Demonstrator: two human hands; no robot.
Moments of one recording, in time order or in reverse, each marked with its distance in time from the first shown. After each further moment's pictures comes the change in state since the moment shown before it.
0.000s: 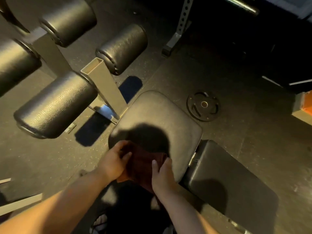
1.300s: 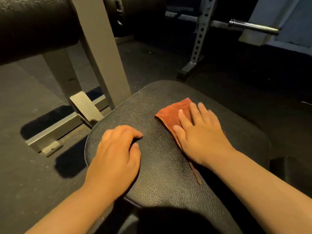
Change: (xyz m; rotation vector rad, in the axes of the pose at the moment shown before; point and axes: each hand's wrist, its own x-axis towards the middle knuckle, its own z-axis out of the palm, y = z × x) left_hand 0.155 -0.130 0.100 0.404 0.651 0.630; right_hand 0.254 0.063 0.040 -0.989 0.405 -0.764
